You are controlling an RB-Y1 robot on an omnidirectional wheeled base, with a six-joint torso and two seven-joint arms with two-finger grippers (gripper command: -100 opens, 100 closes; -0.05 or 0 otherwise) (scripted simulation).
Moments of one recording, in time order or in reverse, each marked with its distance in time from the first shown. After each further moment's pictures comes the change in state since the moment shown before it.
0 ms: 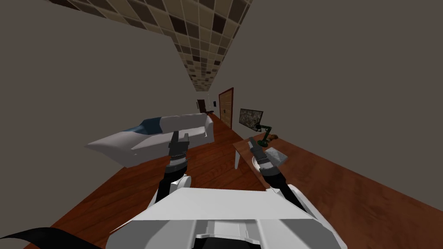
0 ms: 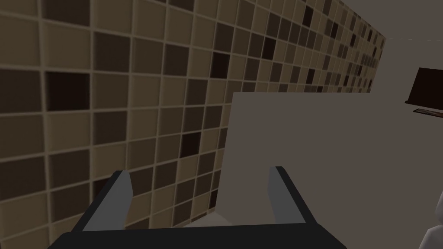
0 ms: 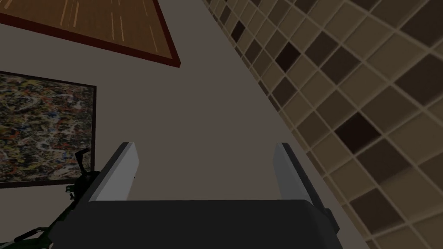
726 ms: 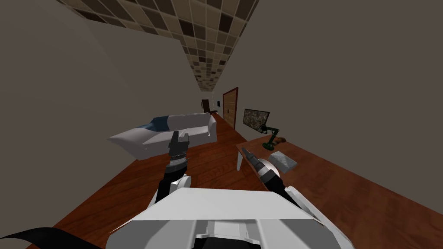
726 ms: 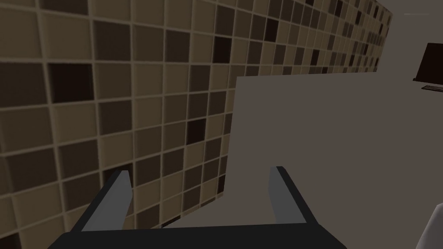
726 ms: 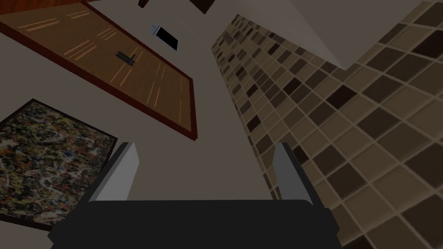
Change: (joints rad) left arm 0.000 0.000 0.000 0.000 0.000 0.000 0.000; right arm -0.002 -0.230 0.096 0.072 0.142 0.149 0.042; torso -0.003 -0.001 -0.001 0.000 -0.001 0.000
